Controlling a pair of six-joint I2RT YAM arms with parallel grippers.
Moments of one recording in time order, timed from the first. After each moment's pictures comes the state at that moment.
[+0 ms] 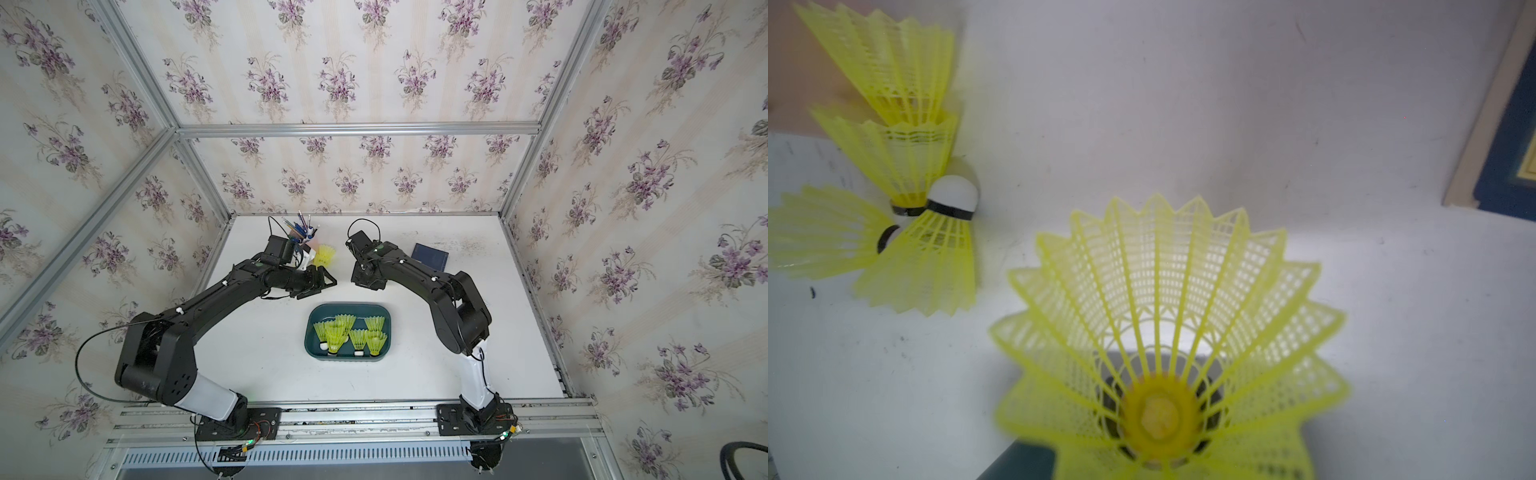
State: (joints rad) left arm -0.31 1.54 1.09 -0.53 0.52 -0.55; right arm 0.73 1.99 1.62 -0.80 0.04 0.85
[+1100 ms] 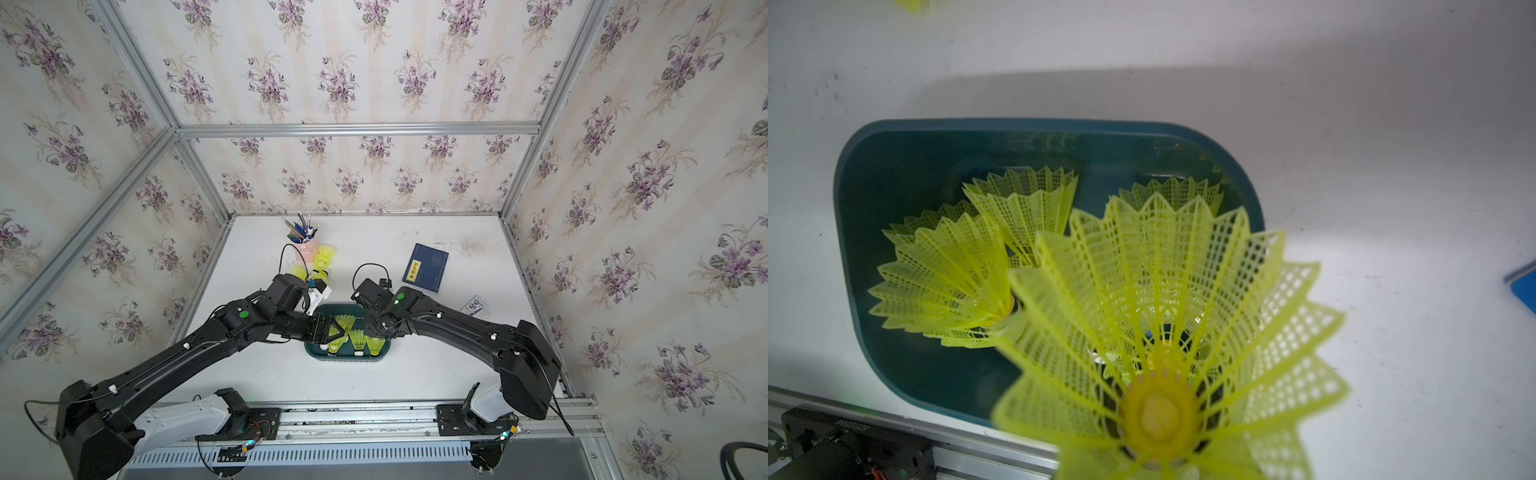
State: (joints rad) left arm -0.71 1.13 0.90 -0.70 0.38 -0.56; right arm 0.97 1.49 1.12 -0.87 0.09 0.93
